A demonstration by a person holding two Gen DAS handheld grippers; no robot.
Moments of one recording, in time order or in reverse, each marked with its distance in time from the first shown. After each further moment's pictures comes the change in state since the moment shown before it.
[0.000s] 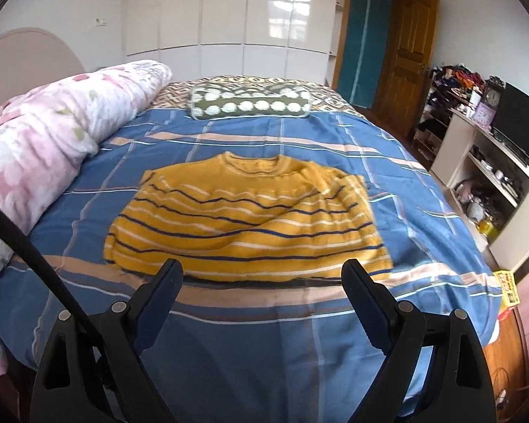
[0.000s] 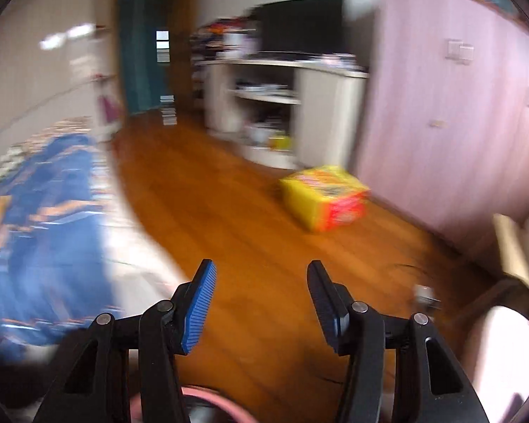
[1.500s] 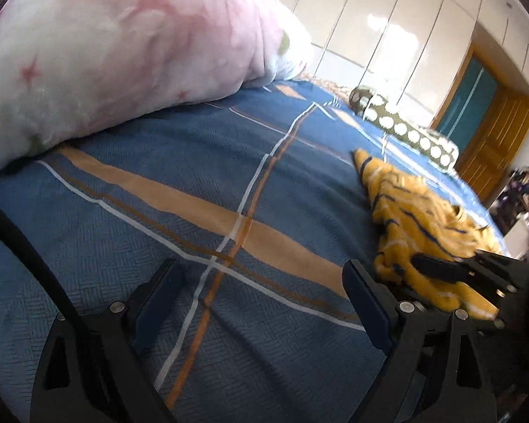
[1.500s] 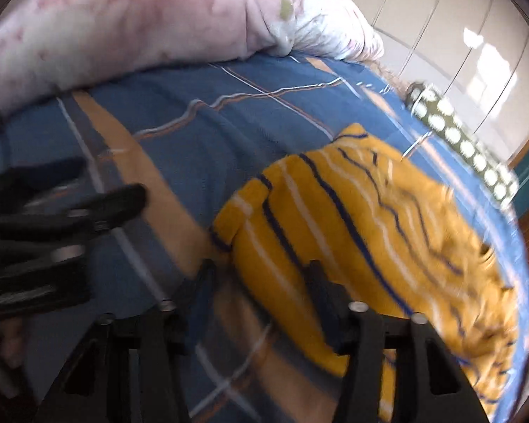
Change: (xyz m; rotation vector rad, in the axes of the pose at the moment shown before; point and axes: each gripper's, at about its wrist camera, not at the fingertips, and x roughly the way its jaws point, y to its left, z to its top) left arm 0.102 0.303 -0.085 -0.445 -0.057 0.114; right arm -0.015 0.842 -0.189 -1.246 0.041 0.788
